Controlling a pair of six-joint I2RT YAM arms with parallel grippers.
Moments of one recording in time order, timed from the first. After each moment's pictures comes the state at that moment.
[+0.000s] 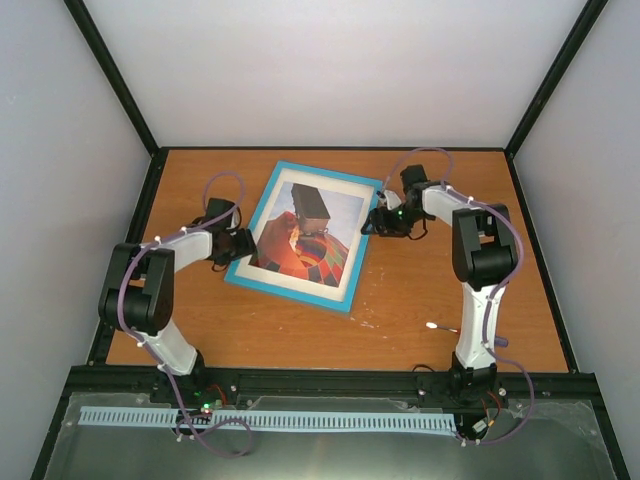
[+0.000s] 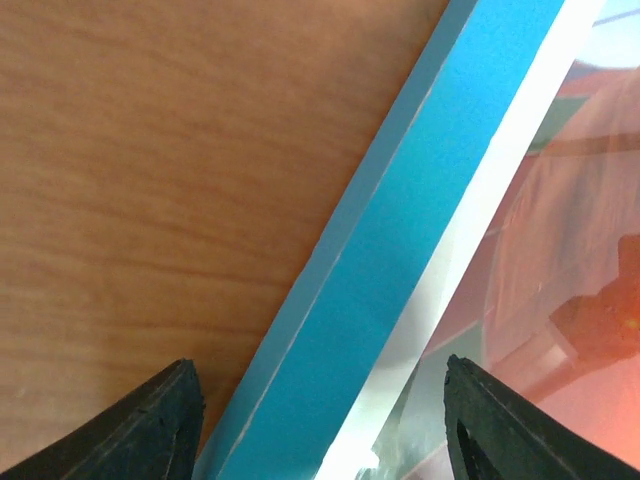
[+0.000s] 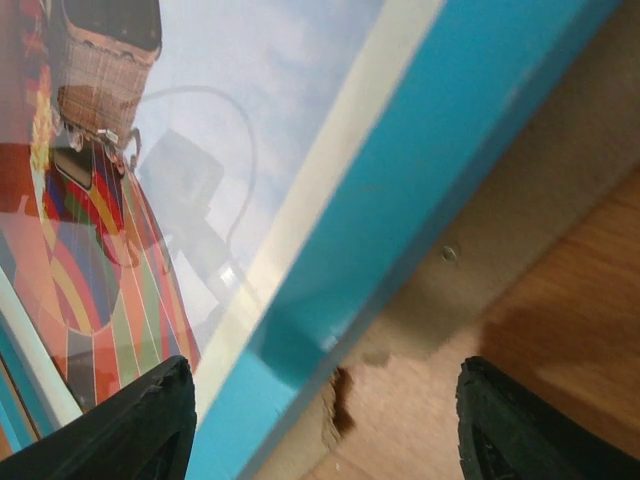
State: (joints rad) left arm -0.15 1.69 0.90 -0.31 0.10 -0.51; right arm 0.19 2.11 1.47 -0.67 -0.64 0.02
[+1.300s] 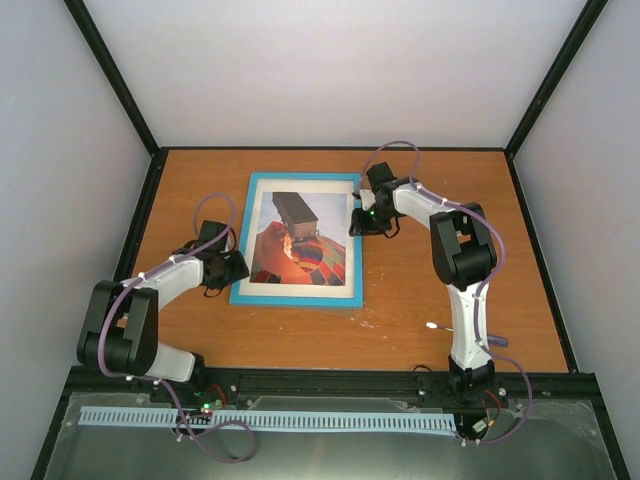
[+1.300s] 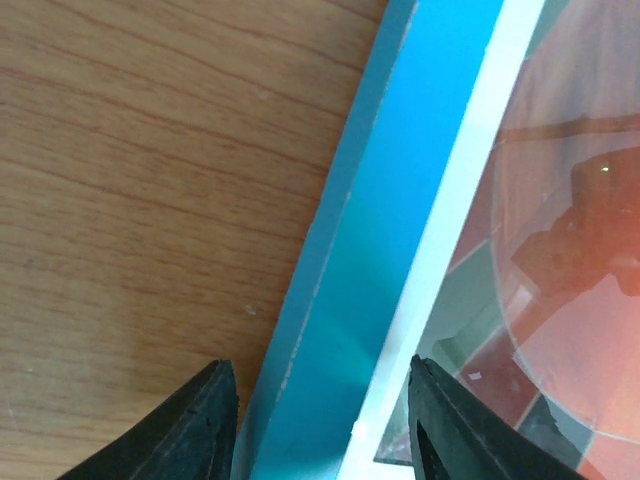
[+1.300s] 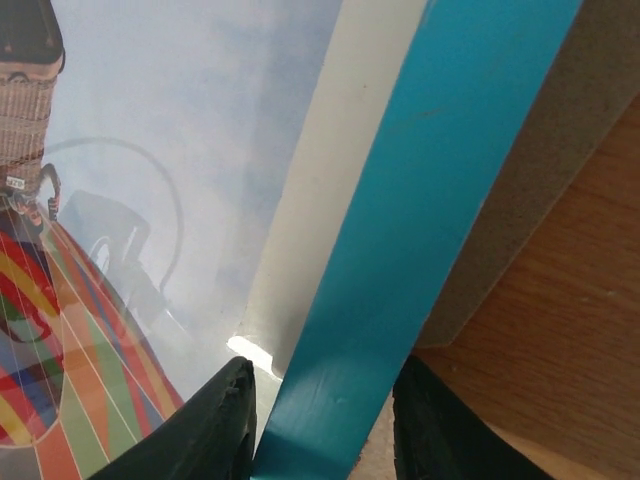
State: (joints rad) left arm -0.18 1.41 0.66 -0.38 0.11 -0.59; right arm 0.37 2.18 1.62 -0.72 -0.38 0.10
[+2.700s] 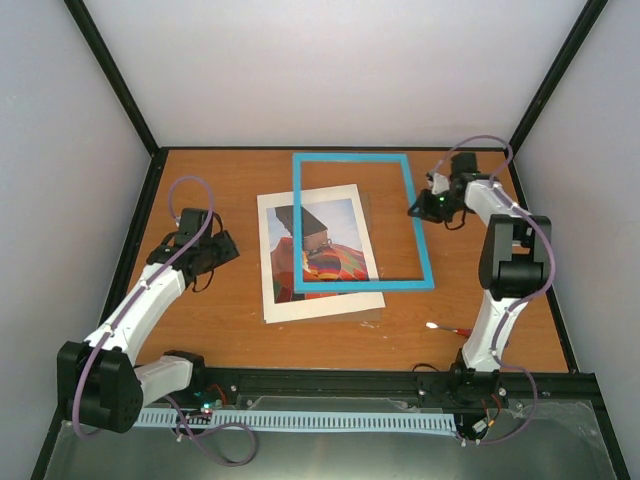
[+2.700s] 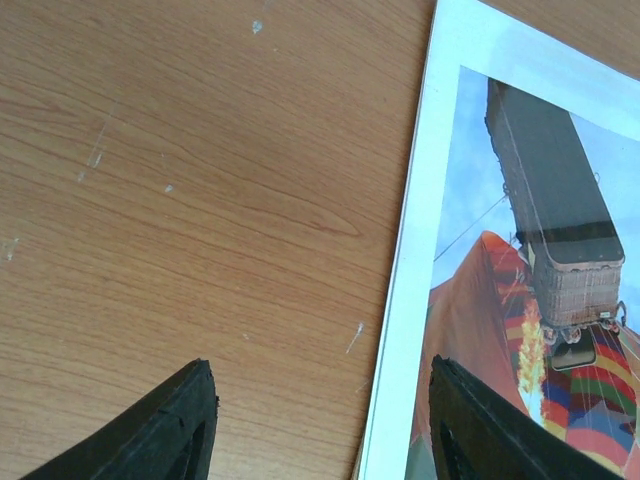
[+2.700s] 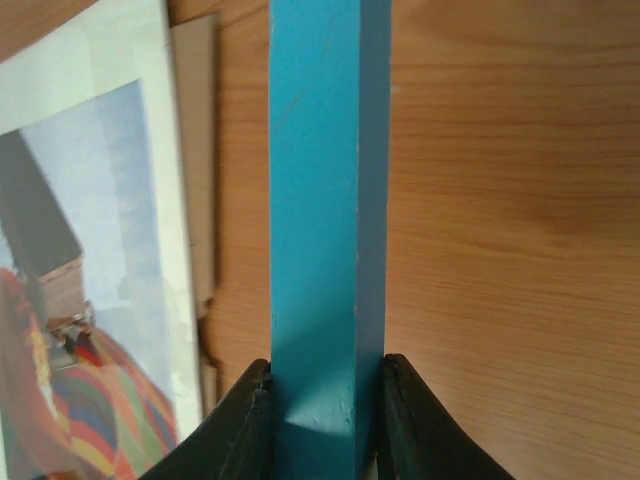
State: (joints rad) left arm -0.19 1.13 0.78 -0.57 -0.05 -0.62; right arm 0.01 1.98 1.47 -0.68 -0.55 0.11
